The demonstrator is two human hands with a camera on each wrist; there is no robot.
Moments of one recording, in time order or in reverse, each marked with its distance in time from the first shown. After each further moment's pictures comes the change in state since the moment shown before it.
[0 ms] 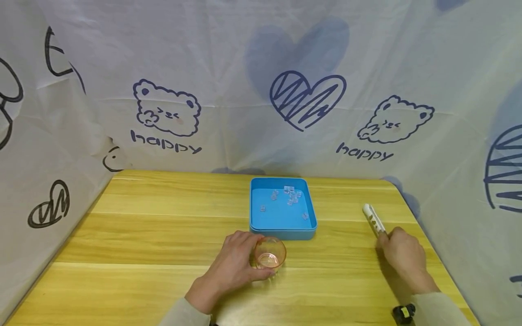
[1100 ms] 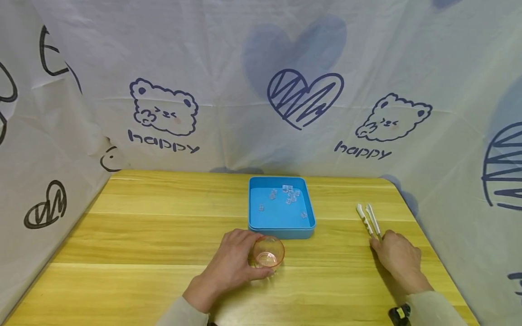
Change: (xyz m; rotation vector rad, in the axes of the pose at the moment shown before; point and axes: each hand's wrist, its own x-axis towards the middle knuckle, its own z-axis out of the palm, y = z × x) left_hand 0.001 0.001 -0.002 0.049 0.004 0.024; right_hand 0.002 0.003 0.013 -0.105 -0.072 0.019
